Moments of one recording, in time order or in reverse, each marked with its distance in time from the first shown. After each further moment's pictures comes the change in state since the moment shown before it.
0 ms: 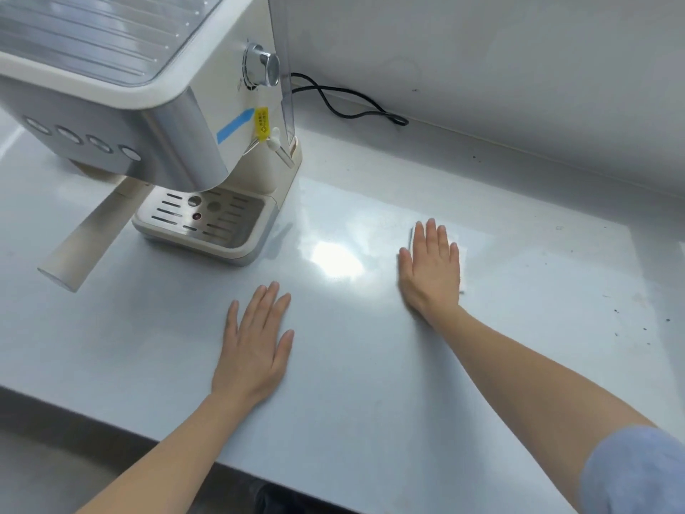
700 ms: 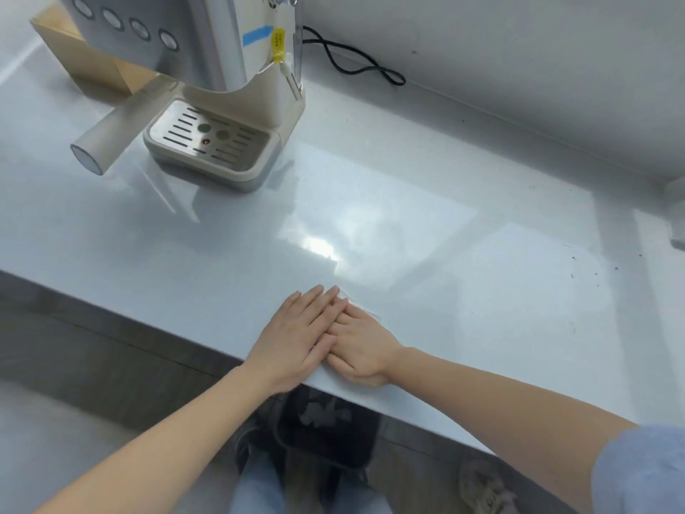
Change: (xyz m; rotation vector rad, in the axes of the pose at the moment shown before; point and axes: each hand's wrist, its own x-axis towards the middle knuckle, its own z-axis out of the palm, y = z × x) left_hand -0.090 0.054 0.025 -0.155 -0.134 0.354; right_hand -0.196 -0.035 0.012 -0.077 -0.322 -1.070
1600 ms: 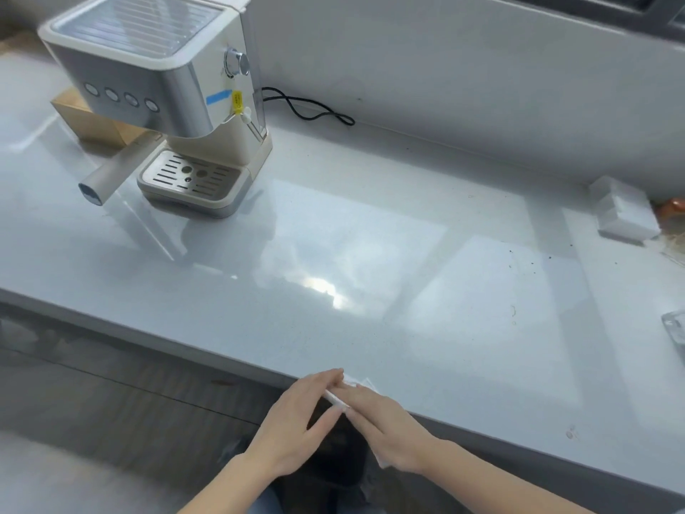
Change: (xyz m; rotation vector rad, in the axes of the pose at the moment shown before) left_hand -0.075 0.112 0.024 -0.490 -0.038 -0.155; right_hand -0.143 -0.081 -0.007 0.840 0.093 0.372
